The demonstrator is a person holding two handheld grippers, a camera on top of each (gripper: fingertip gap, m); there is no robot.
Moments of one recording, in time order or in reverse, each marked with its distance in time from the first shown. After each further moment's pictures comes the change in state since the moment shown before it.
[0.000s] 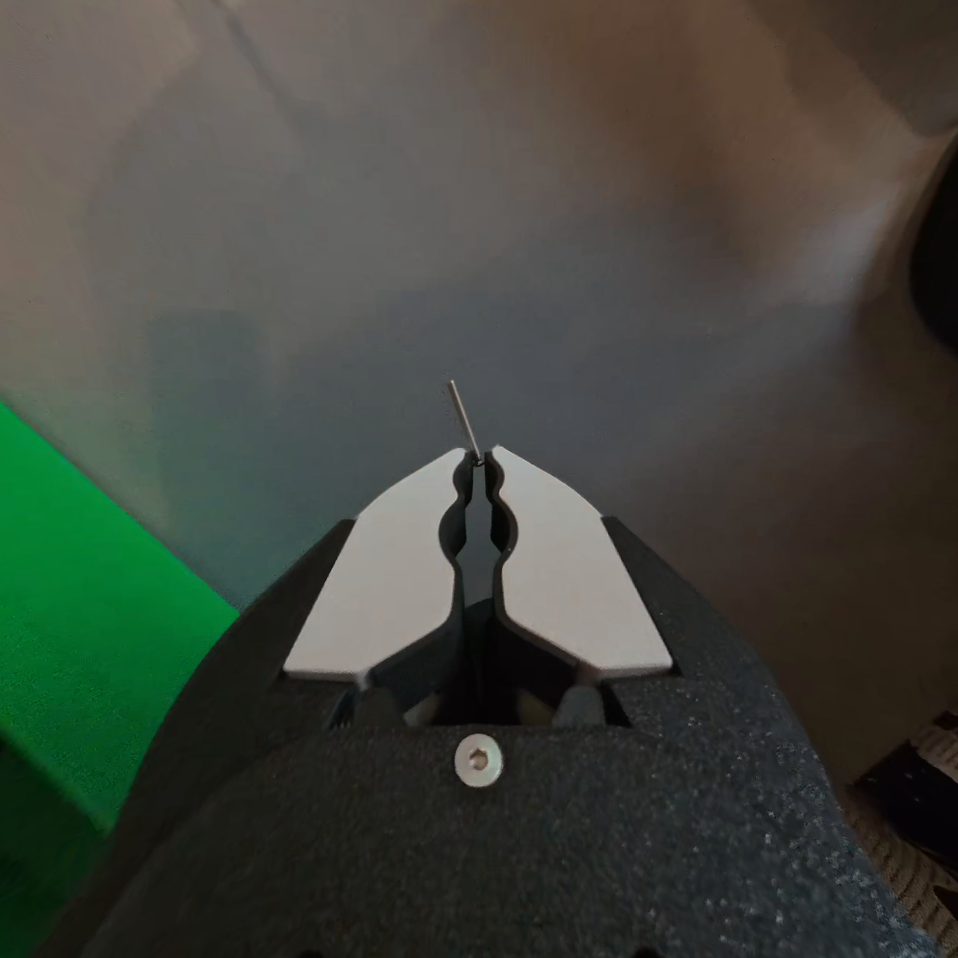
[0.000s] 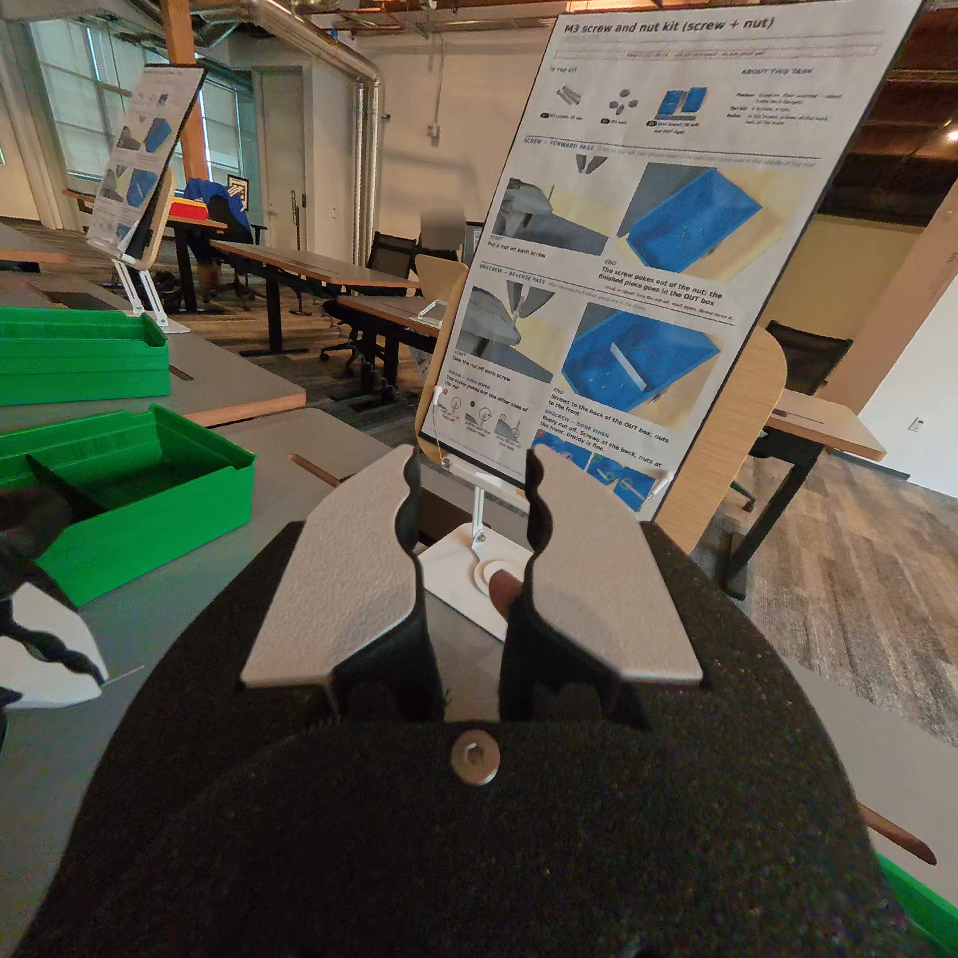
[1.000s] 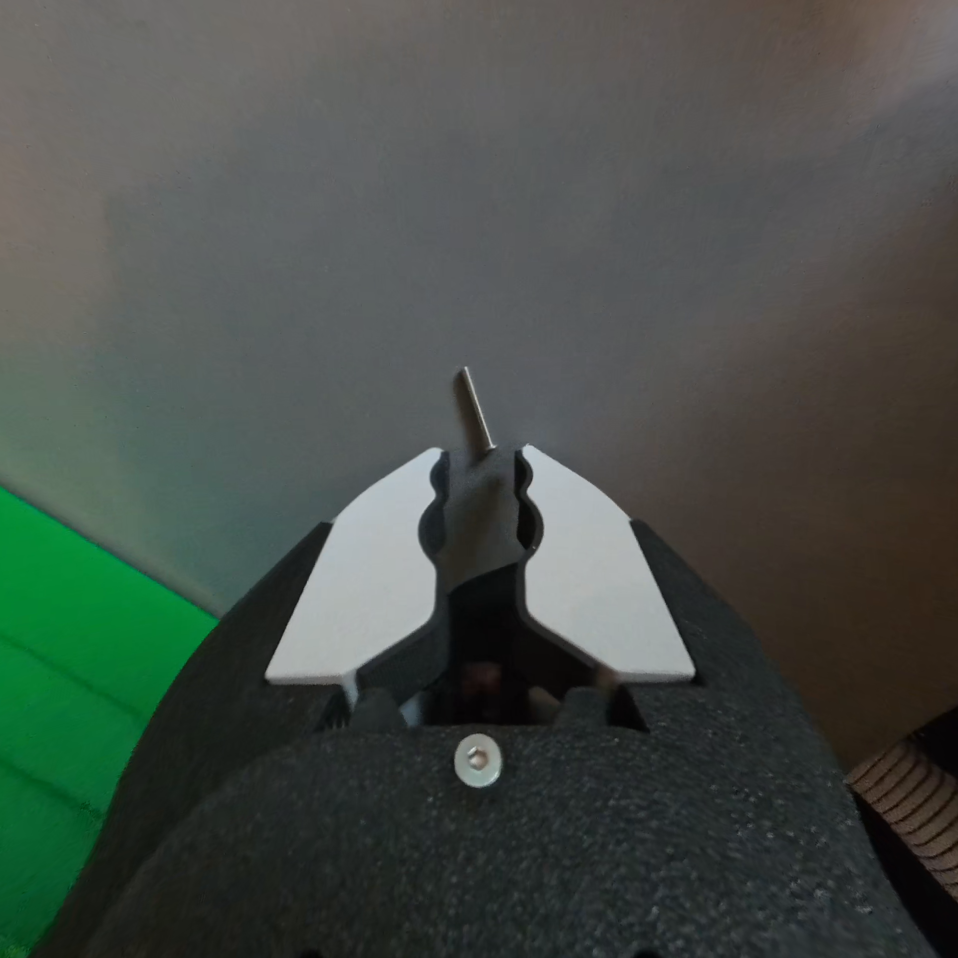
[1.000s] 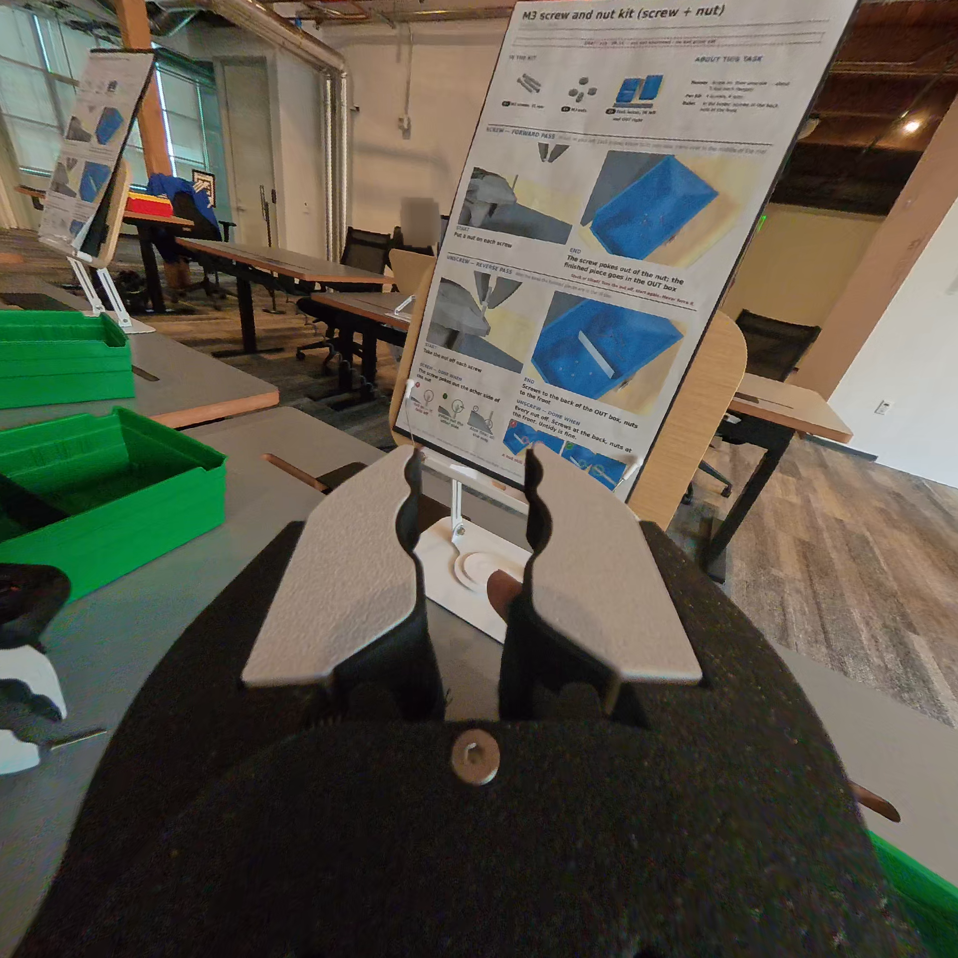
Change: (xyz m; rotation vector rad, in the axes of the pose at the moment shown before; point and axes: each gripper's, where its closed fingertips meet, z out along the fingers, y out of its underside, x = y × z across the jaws) left arm 0.006 0.035 0.023 -0.203 0.018 0.093; right arm 0.017 0.005 -0.004 -0.010 0.050 0.009
